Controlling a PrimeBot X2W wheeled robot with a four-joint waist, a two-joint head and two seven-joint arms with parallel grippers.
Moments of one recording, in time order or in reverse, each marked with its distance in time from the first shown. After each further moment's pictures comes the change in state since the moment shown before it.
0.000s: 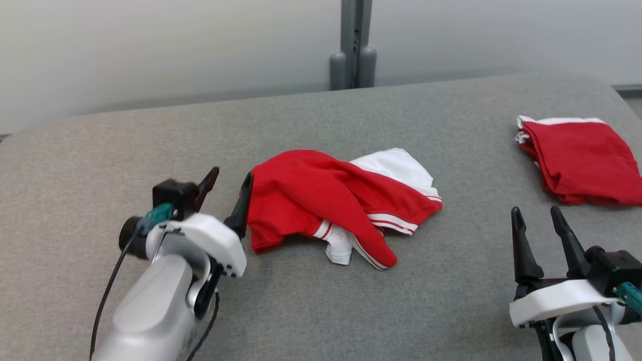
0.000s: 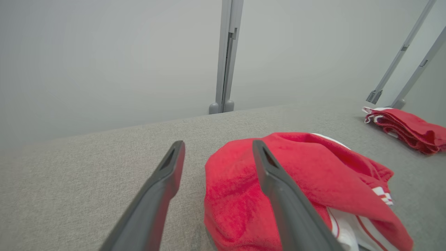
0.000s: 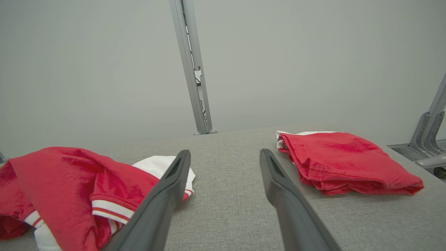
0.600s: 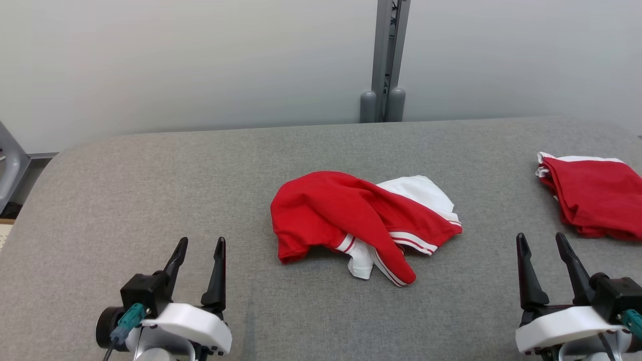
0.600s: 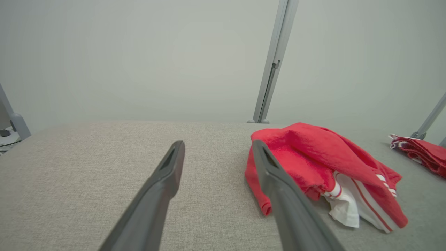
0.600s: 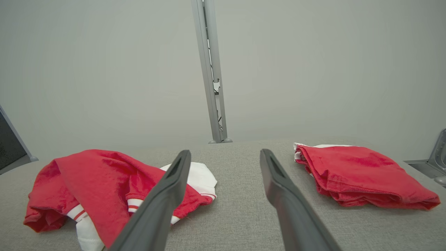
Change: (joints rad) left arm 0.464 0.004 0.255 -0.452 0.148 0.109 0.000; right arm 0.090 0.000 -0.013 -0.036 -0.011 0.000 -0.003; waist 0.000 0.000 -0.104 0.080
